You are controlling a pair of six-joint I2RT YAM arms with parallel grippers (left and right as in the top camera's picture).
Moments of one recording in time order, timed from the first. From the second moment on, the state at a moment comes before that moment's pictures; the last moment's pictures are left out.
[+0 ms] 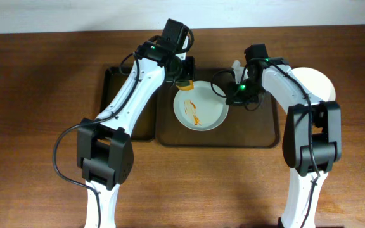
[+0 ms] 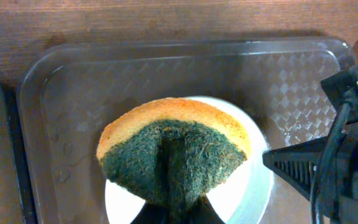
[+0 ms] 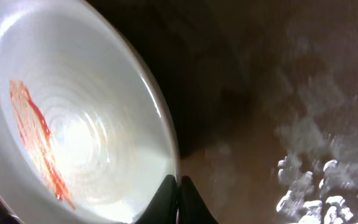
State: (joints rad) left arm -0.42 2.21 2.05 -0.92 0.15 -0.36; right arm 0.11 2.21 1.66 -0.88 -0.40 0.07
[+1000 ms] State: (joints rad) left arm -0.59 2.42 1.98 -0.70 -0.04 -0.26; right arm 0.06 2.21 1.64 -0.83 -0.26 0.29
